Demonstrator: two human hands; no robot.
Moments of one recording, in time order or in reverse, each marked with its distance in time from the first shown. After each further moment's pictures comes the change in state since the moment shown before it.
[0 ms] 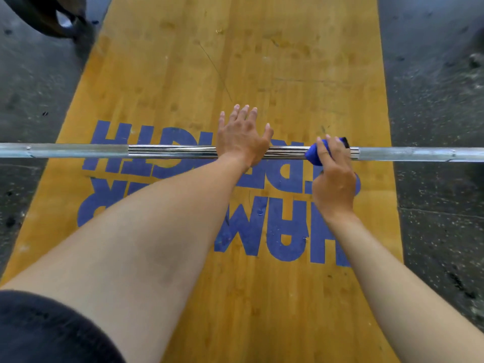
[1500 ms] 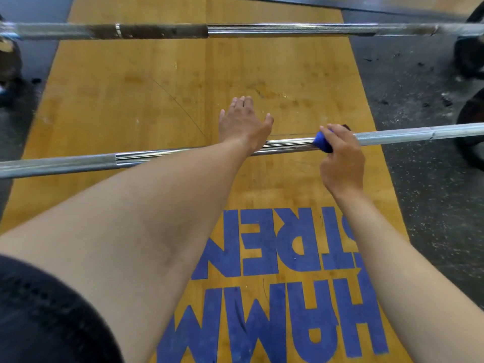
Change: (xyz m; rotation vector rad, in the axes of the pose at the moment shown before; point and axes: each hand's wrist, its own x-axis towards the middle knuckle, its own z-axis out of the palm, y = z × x) left_hand 0.229 -0.004 -0.043 -0.206 -0.098 0.081; right_hand 0.215 -0.002 0.069 -0.066 0.062 0.126
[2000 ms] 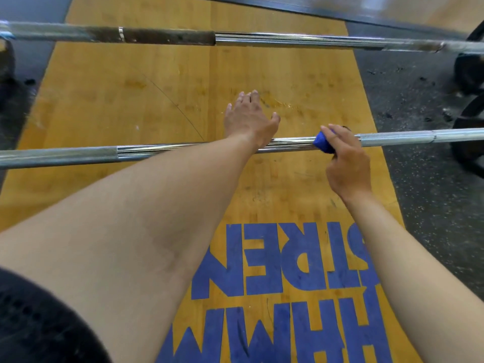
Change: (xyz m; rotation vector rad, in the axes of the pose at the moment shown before) left_hand 0.035 -0.003 -0.013 0.001 0.018 0.046; right_hand 0.032 0.003 0.012 -0.058 -0.048 -0.105
